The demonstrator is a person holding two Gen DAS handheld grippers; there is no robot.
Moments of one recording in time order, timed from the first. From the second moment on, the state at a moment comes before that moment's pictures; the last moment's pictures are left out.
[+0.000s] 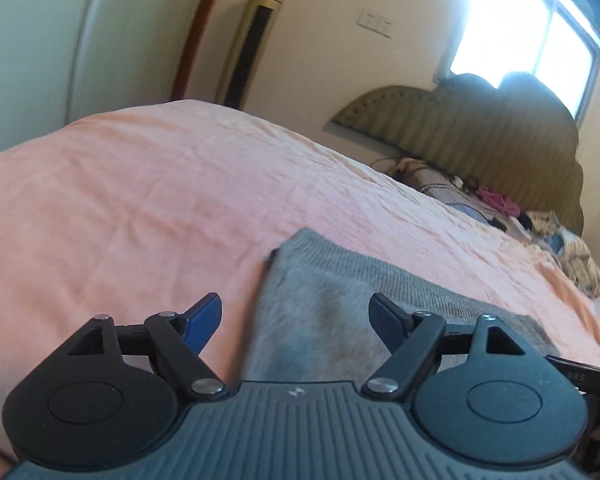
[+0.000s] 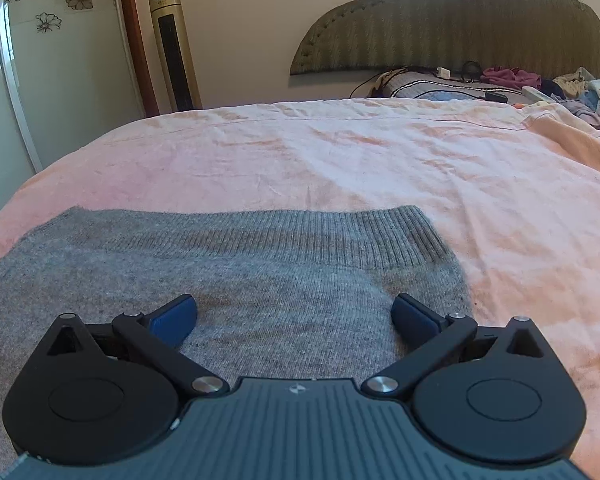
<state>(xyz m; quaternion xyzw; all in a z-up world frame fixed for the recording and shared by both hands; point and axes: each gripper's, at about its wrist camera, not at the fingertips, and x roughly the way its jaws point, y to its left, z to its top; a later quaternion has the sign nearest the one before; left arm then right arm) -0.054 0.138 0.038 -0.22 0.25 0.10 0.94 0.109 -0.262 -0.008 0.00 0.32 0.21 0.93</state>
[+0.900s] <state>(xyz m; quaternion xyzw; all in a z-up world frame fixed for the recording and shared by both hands) -0.072 0.098 0.021 -0.27 0.26 0.08 0.92 0.091 -0.260 0.034 0.12 0.29 0.24 0.92</state>
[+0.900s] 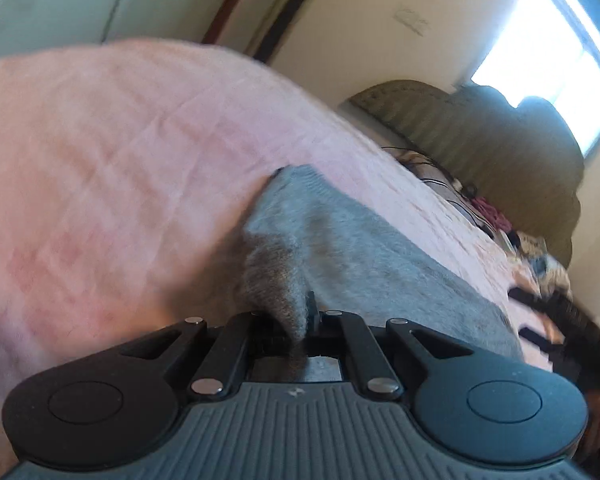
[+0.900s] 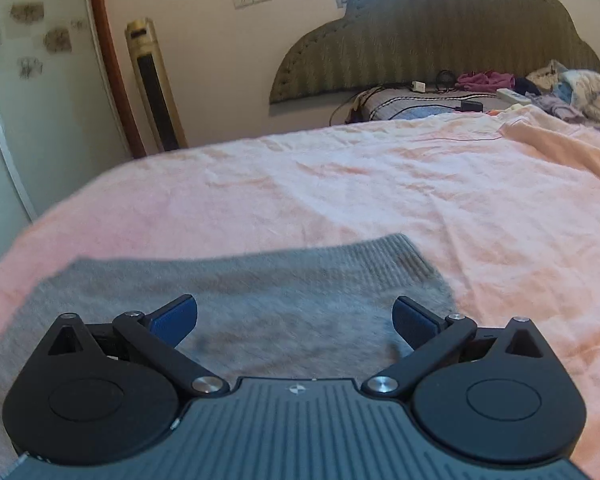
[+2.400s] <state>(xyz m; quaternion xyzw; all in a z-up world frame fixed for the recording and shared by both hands) -0.052 -0.037 0.035 -0.05 0.24 -0.24 0.94 0.146 -0.420 0.034 0.24 0.36 0.31 0.85</state>
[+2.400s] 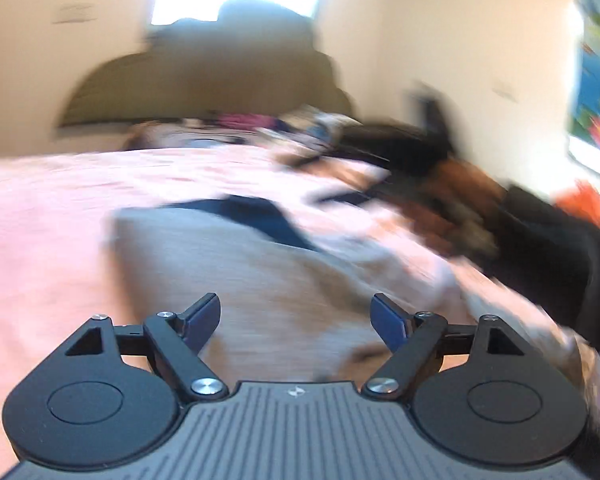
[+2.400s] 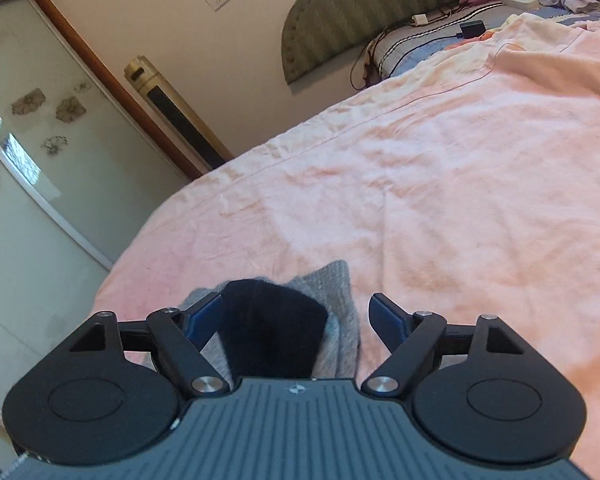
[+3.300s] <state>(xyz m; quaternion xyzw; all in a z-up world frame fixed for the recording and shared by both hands) -0.065 -0.028 0.009 0.08 0.30 -0.17 0.94 0.022 -0.400 0.009 0.06 0.44 0.34 0.83</state>
